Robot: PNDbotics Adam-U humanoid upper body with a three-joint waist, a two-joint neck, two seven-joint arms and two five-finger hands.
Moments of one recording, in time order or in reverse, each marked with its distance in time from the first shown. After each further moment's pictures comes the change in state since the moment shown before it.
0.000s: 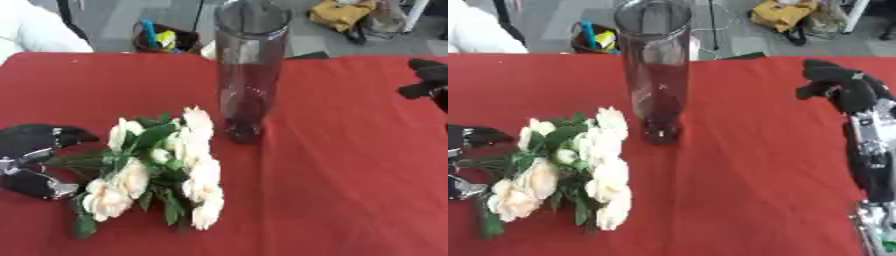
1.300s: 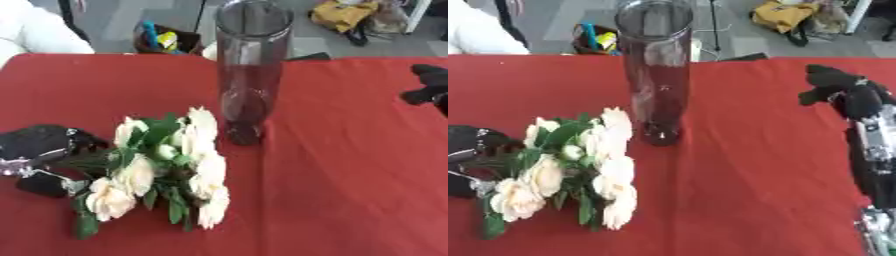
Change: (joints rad) left arm -0.029 -0.022 -0.012 0.018 -0.010 -0.007 -0.032; right arm 0.004 0.000 0.001 0.000 -0.014 -0.002 0.006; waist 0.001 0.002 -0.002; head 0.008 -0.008
